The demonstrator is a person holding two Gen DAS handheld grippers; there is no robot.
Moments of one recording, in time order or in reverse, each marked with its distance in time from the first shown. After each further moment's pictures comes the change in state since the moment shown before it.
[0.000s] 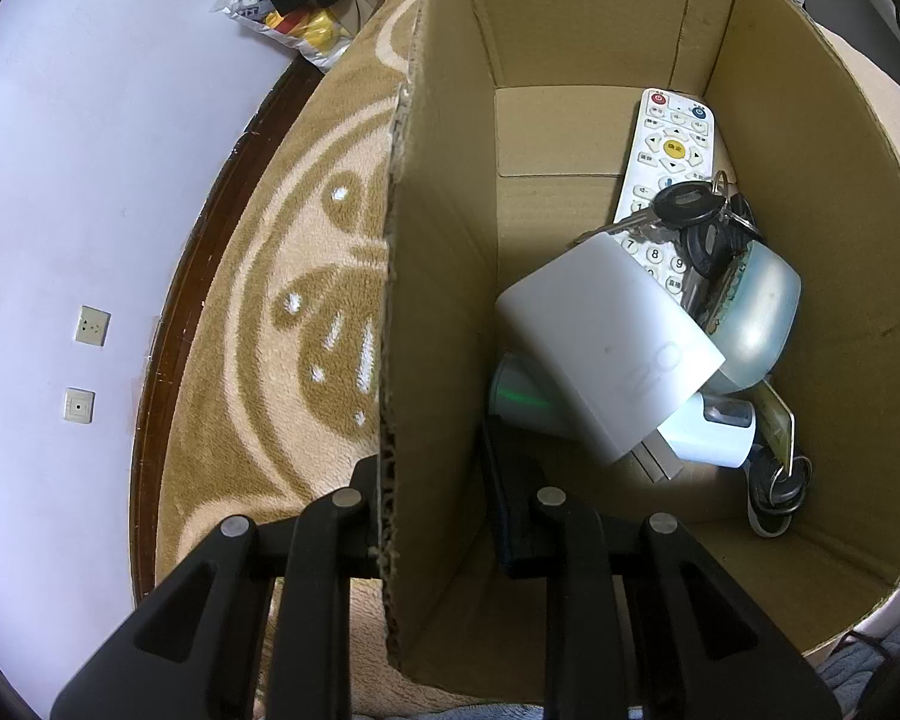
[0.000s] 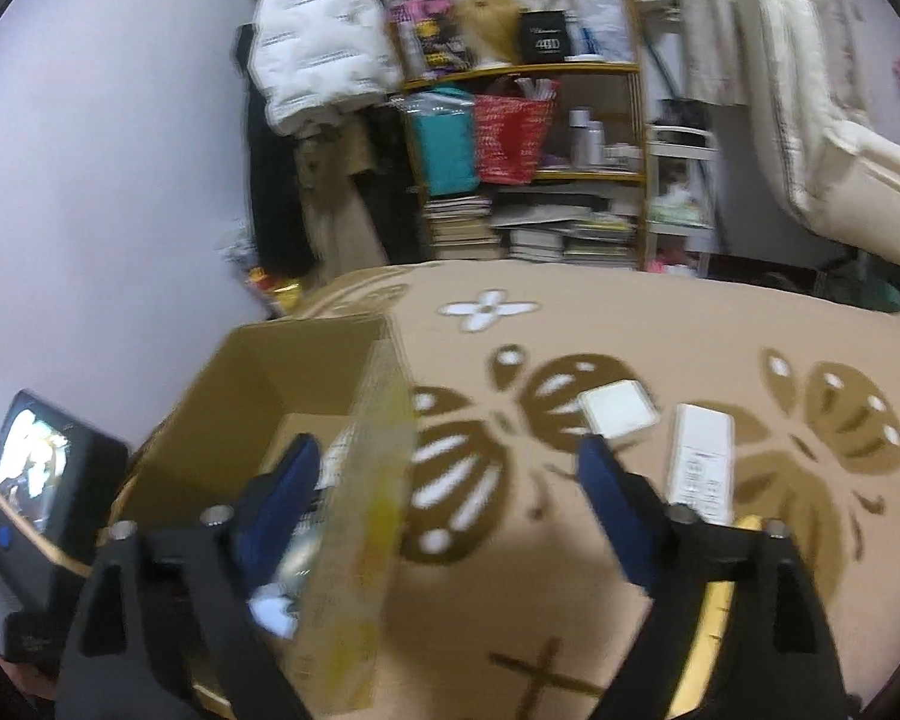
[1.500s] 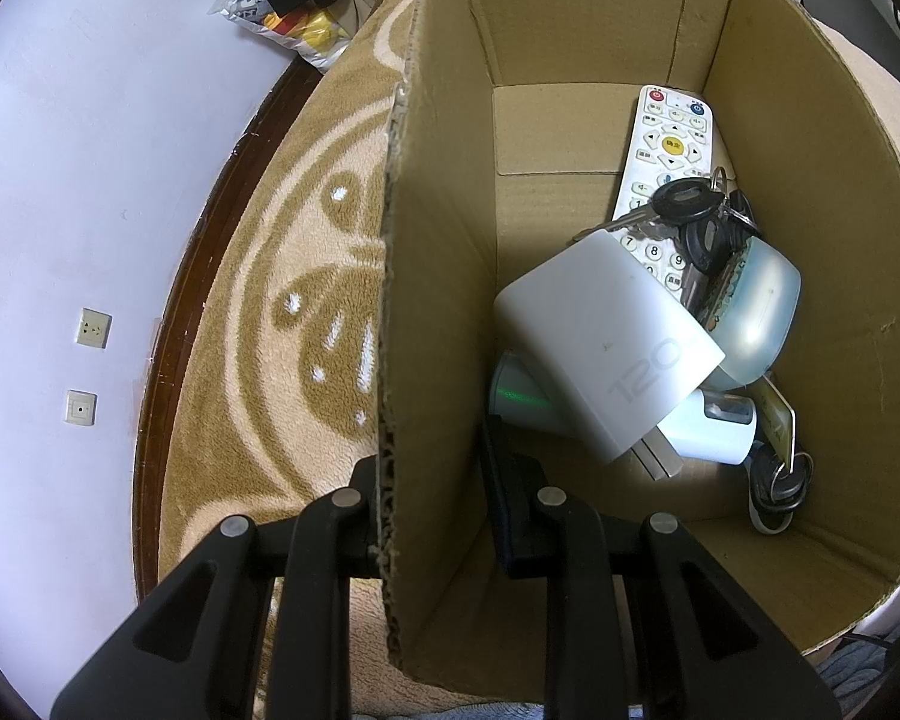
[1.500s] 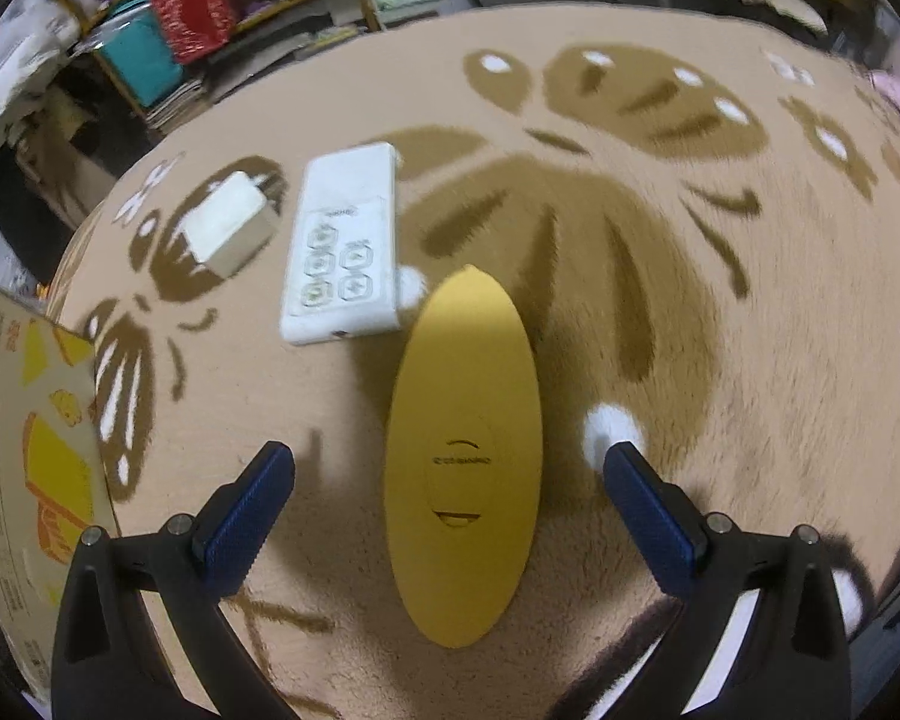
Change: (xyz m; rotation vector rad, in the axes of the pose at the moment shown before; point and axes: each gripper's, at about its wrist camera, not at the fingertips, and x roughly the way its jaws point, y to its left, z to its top) left arm 0.000 0.002 0.000 0.003 -0.001 0.003; right arm 0.039 -0.158 -0.077 0.482 0.446 -0.335
